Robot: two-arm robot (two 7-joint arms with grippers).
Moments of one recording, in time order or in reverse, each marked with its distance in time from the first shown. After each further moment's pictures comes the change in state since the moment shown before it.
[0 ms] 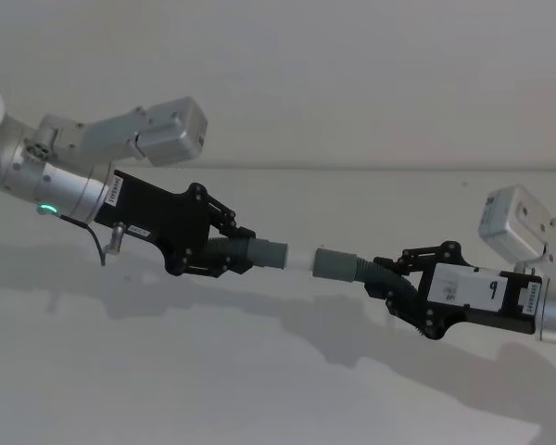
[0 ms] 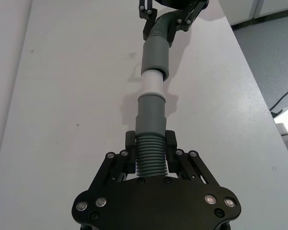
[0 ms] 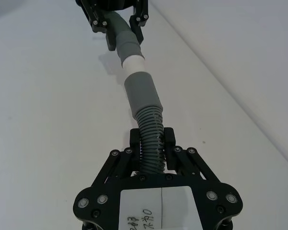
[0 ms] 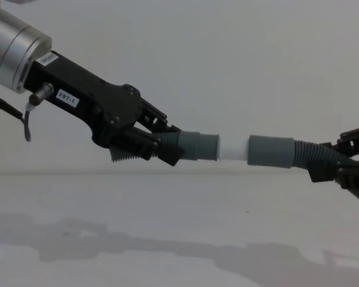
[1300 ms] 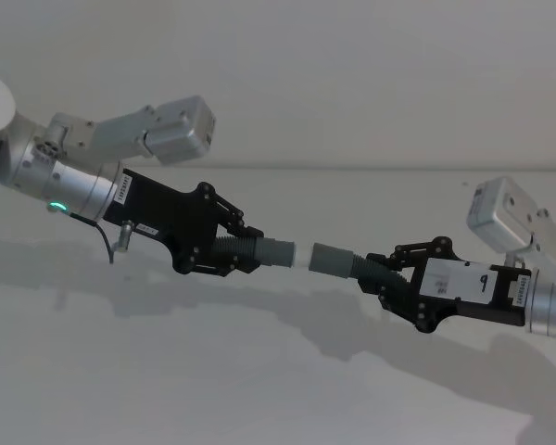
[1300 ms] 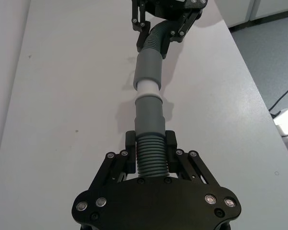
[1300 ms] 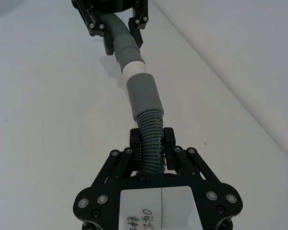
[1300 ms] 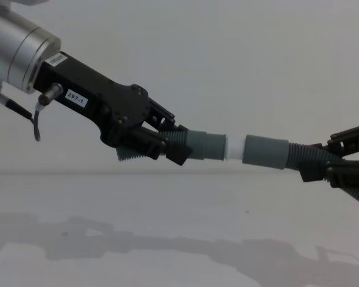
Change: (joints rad) left arm -0.027 -0.018 0.033 0.033 -0.019 -0.021 -0.002; right arm 0.058 -0.007 -0.051 0.037 0.018 0.016 -0.002
